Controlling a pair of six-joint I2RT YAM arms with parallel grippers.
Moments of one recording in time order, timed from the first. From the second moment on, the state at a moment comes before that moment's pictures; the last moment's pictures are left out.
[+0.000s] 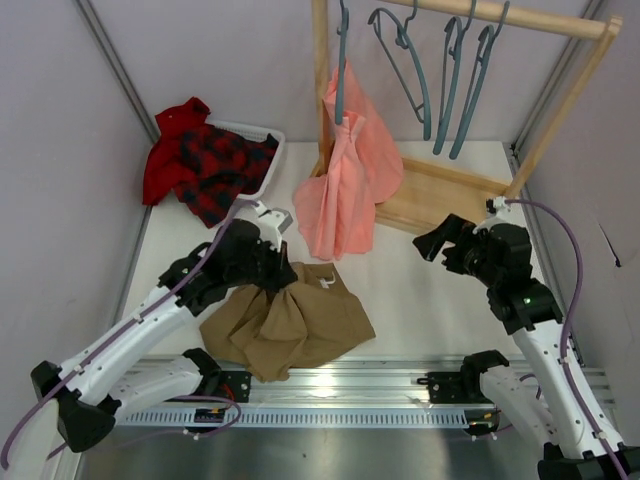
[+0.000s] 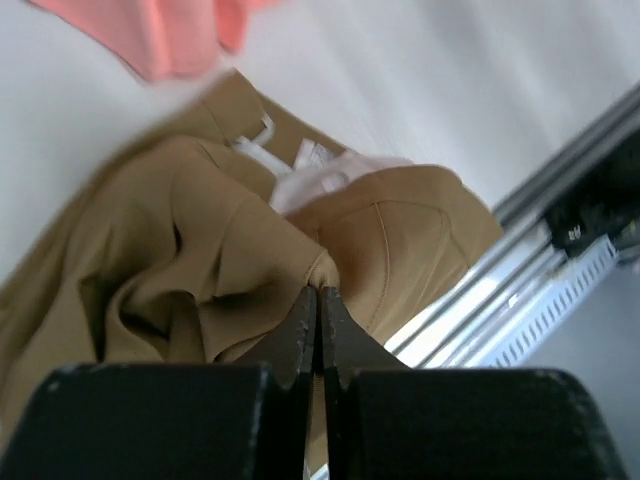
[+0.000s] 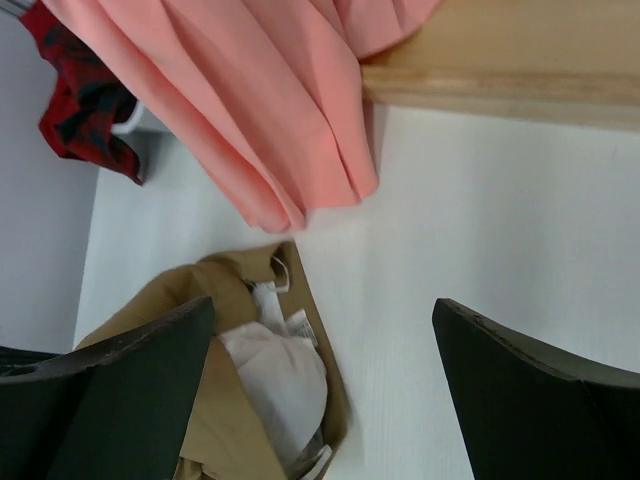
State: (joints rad) left arm -0.70 0.95 0.95 -0.64 0.12 -0.34; right arm 0.22 0.71 0.82 -0.49 -0.17 0.60
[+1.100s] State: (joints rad) left arm -1.01 1.37 1.09 -0.69 -0.03 -0.30; right arm 0.50 0.84 0.49 -0.26 -0.10 0.77
